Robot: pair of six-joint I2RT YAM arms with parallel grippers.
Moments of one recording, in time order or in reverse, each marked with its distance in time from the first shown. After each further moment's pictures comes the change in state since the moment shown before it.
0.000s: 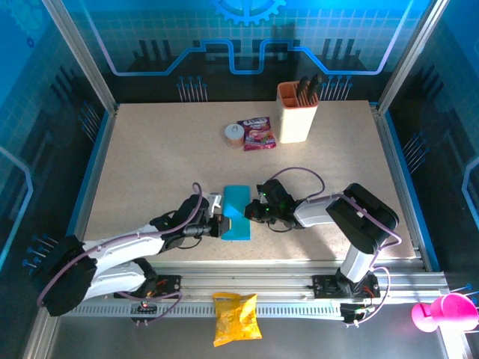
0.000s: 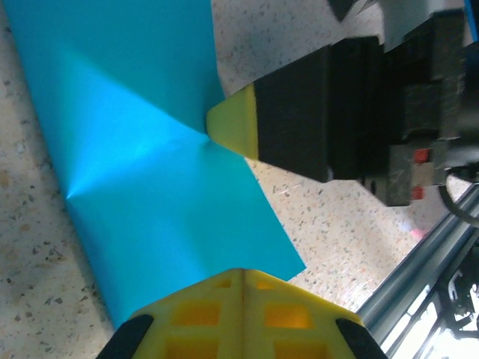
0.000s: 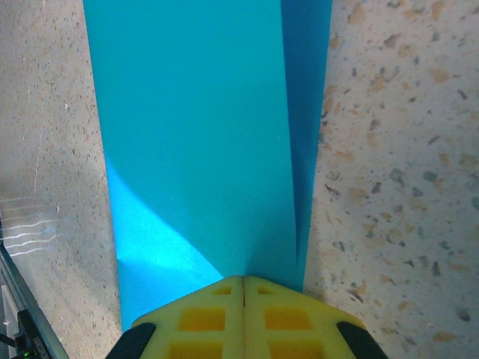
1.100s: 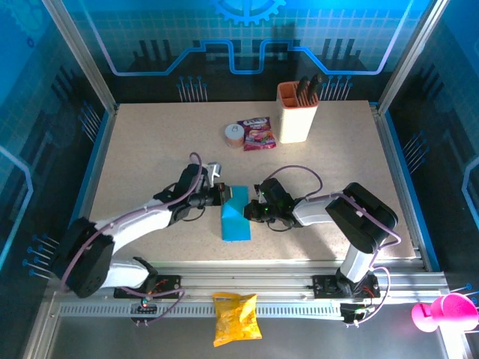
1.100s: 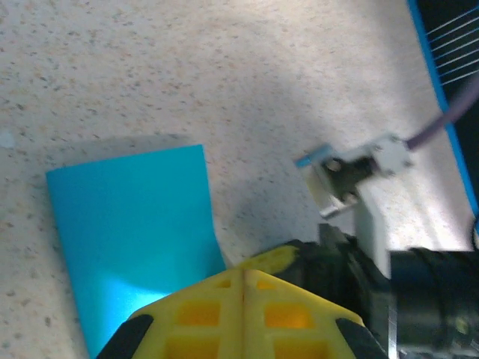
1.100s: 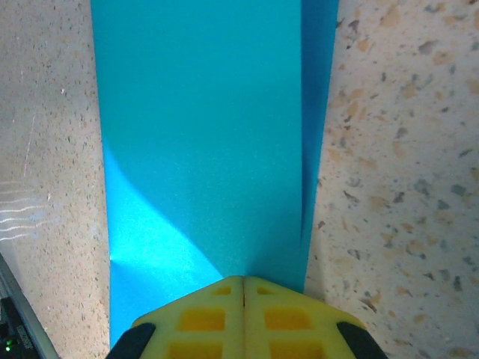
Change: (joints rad) left arm 0.212 0.206 0.271 -0.014 0.054 0.094; right arm 0.001 0.010 0.027 -0.042 -0.010 -0.071
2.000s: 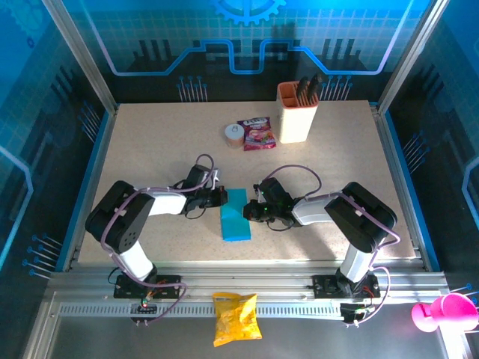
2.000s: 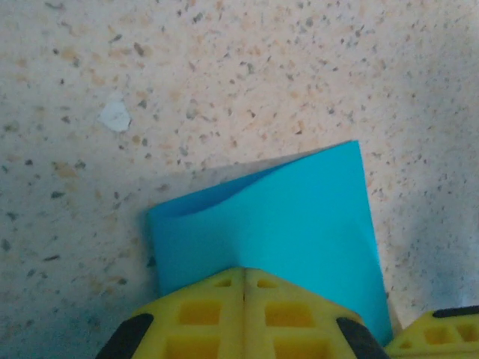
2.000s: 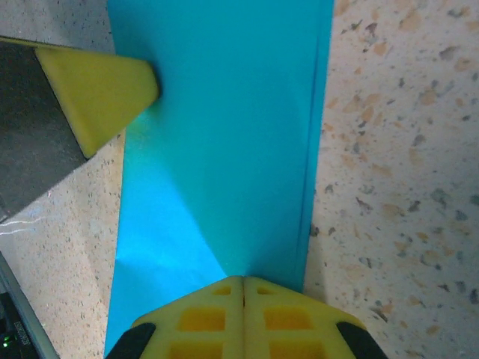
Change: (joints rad) left arm 0.098 0.344 0.004 0.156 0.033 0.059; right arm 0.000 0.008 0.009 -0.003 -0.007 -0.015
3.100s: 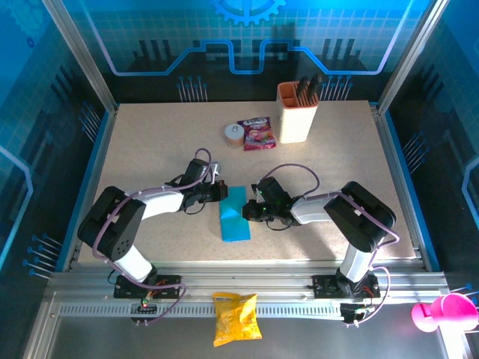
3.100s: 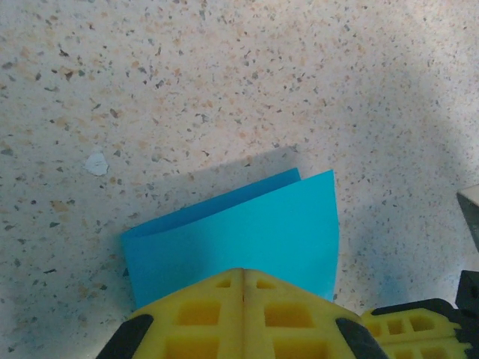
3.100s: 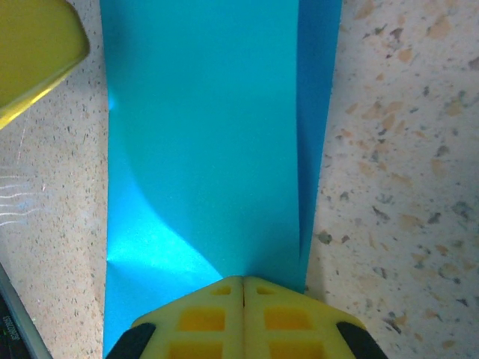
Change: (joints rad) left arm 0.000 -0.074 0.060 -0.115 -0.005 0.027; right arm 0.004 0.007 0.023 -0.031 0.001 -0.038
